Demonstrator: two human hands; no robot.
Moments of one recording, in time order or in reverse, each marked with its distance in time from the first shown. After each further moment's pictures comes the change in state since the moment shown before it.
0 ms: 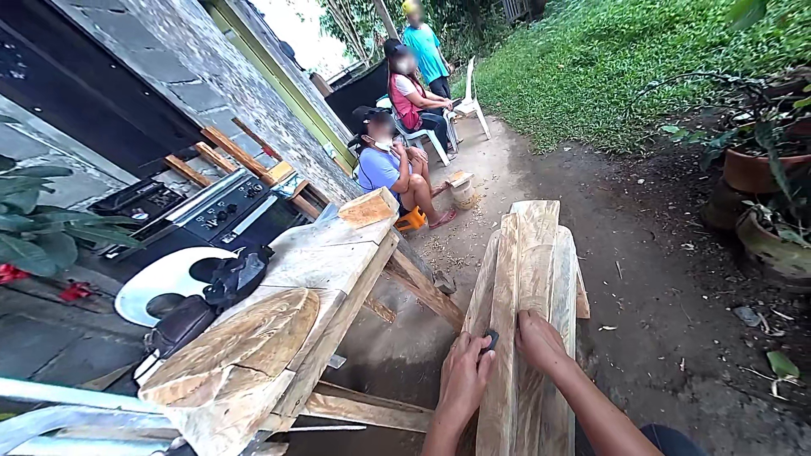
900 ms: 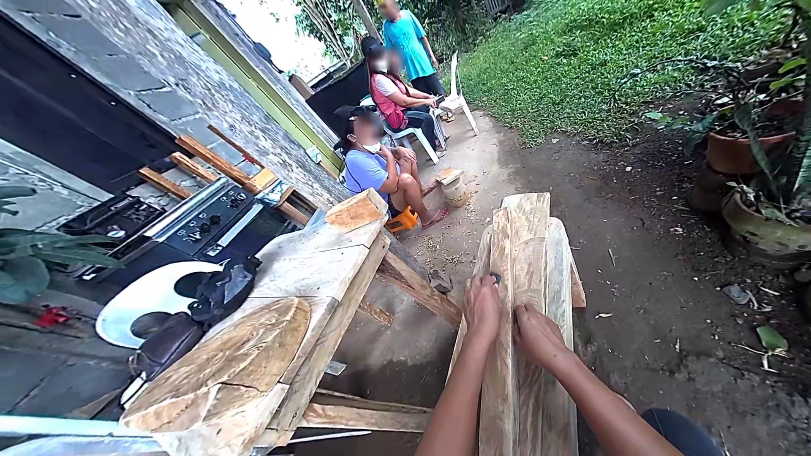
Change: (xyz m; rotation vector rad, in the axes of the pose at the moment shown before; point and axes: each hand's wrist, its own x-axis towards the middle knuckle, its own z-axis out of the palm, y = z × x) left_hand 0.111 0.045 0.022 0.213 0.024 -0.073; right_hand -0.001 0.005 0.002 -0.003 0.001 -0.007
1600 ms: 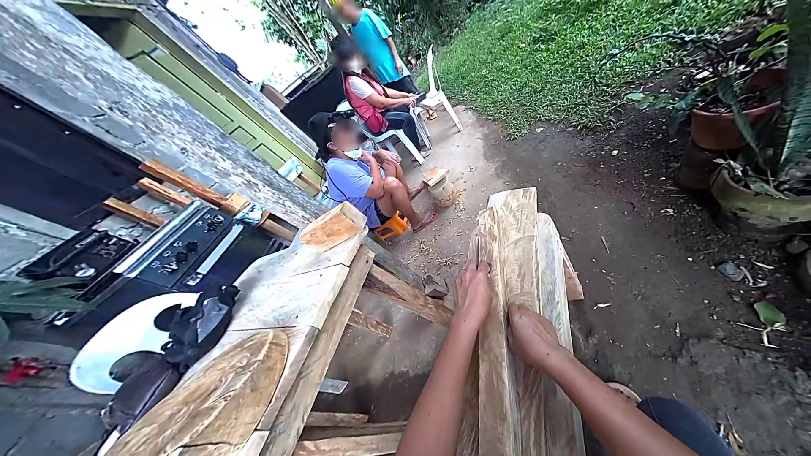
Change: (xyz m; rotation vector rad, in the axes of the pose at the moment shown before) left_hand 0.051 0.012 -0.010 0.205 -0.159 0.116; right_hand 0.013 0.000 -0.010 0.036 -0.028 0.040
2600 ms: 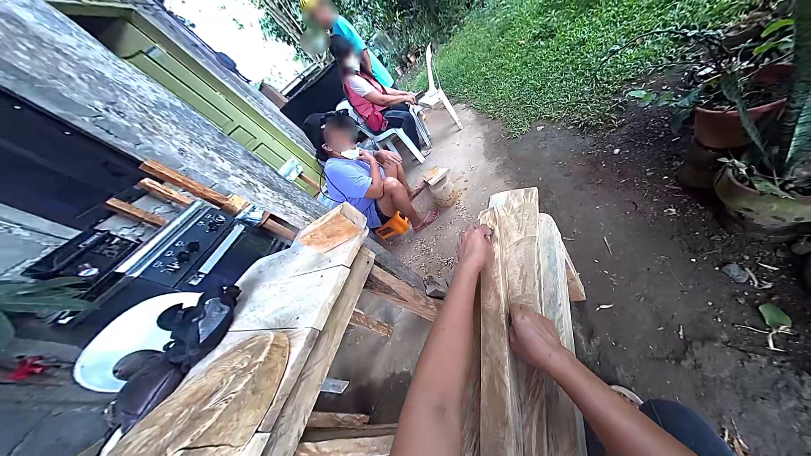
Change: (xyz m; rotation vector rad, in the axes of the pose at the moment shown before) left_hand 0.102 0.000 -0.012 -0.158 0.013 -0.001; right_hand 0.004 0.003 -0.001 0.012 0.017 -0.023
